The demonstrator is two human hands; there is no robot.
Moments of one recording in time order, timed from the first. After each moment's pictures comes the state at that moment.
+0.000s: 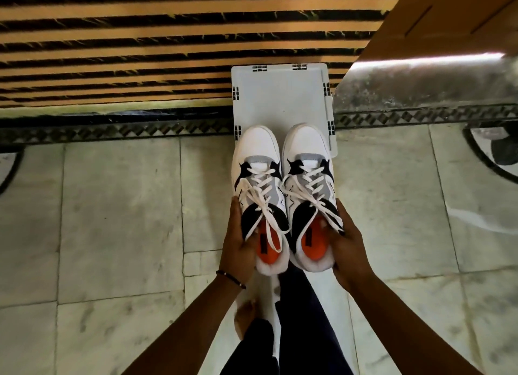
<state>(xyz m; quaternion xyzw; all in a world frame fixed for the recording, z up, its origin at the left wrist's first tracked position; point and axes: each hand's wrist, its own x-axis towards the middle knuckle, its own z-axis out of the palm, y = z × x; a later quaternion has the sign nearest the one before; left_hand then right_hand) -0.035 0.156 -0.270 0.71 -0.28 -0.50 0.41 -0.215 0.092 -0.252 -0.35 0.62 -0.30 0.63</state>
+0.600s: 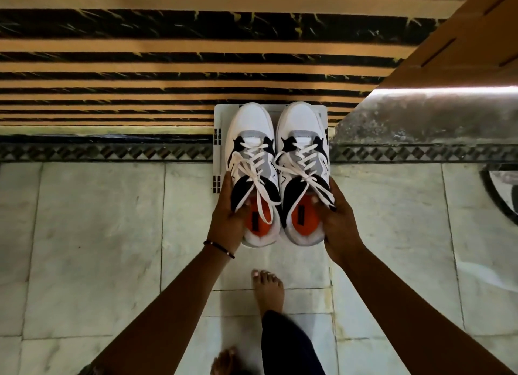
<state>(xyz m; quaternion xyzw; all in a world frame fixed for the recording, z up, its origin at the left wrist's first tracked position) -0.005 -0.035 -0.323 0.70 -0.25 -0.49 0.45 -0.188 -0.107 -0.305 -0.38 0.58 -0.28 0.66</state>
